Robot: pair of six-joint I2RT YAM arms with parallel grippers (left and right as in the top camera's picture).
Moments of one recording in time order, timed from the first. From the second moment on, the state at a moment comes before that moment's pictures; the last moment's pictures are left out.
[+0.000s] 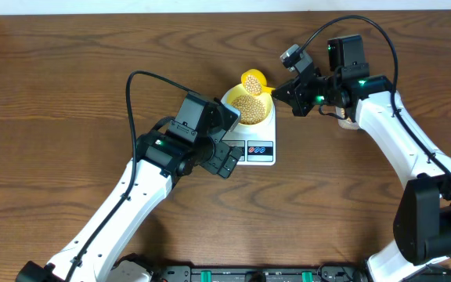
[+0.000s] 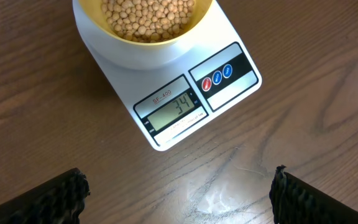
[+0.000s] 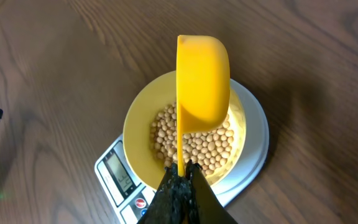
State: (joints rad) left arm -0.49 1.35 1.07 -0.78 0.15 0.09; right arm 0.22 1.77 1.32 -0.48 -0.70 -0.31
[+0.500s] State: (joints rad) left arm -0.49 1.35 1.07 -0.78 0.15 0.09; right arm 0.28 1.77 1.32 -0.49 -0.64 -0.35
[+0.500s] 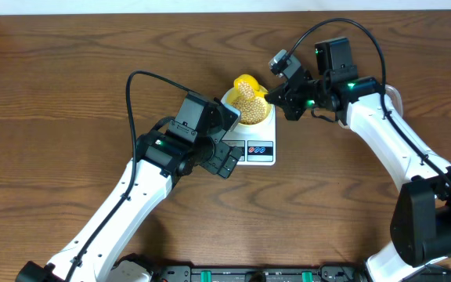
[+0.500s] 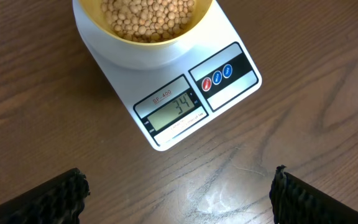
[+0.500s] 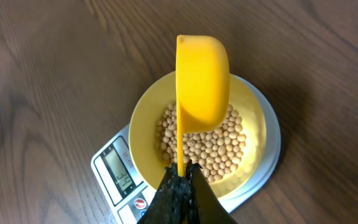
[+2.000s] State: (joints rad) left arm -0.49 1.35 1.07 -0.78 0.15 0.09; right arm 0.28 1.77 1.32 -0.51 -0.56 -0.35
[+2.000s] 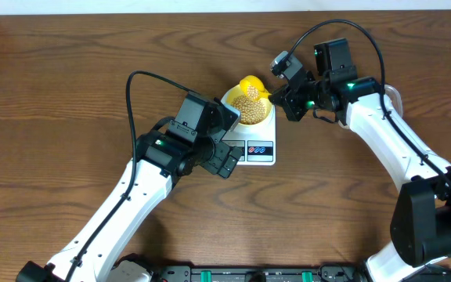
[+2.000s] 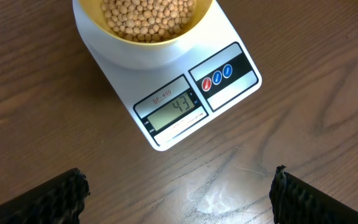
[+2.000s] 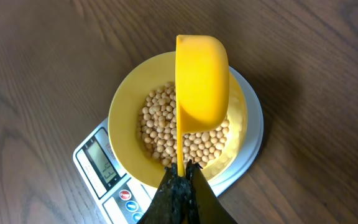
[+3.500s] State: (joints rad) left arm -0.49 1.35 1.07 -0.78 0.15 0.09; right arm 0.31 1.75 1.32 -0.53 -0.56 -0.41
